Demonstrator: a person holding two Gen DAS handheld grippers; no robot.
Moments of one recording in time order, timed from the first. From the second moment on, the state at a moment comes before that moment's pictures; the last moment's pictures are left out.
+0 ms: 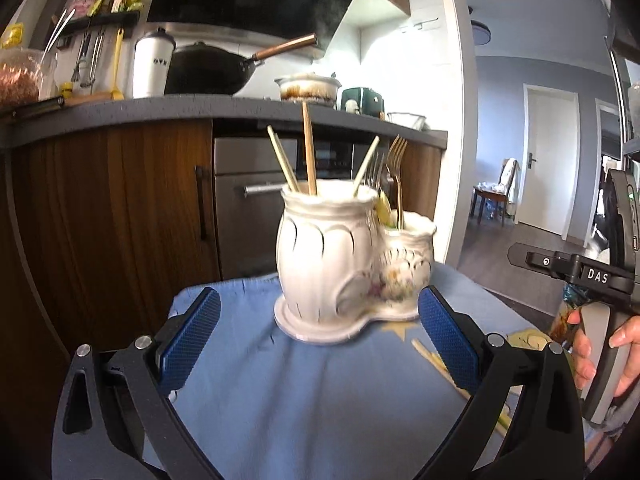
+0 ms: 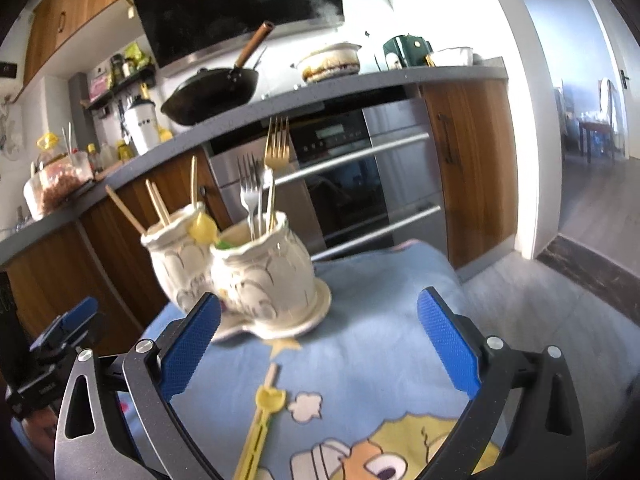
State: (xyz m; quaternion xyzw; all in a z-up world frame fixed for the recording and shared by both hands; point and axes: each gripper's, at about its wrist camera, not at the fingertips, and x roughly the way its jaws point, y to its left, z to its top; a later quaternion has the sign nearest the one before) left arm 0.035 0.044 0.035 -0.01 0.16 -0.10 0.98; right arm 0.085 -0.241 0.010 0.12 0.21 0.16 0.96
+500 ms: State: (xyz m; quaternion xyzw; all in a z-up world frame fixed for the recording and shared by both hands) left arm 0.033 0.042 0.006 -0.01 0.24 -0.11 0.96; right arm 0.072 -0.206 -0.025 0.05 0.31 0.21 0.93
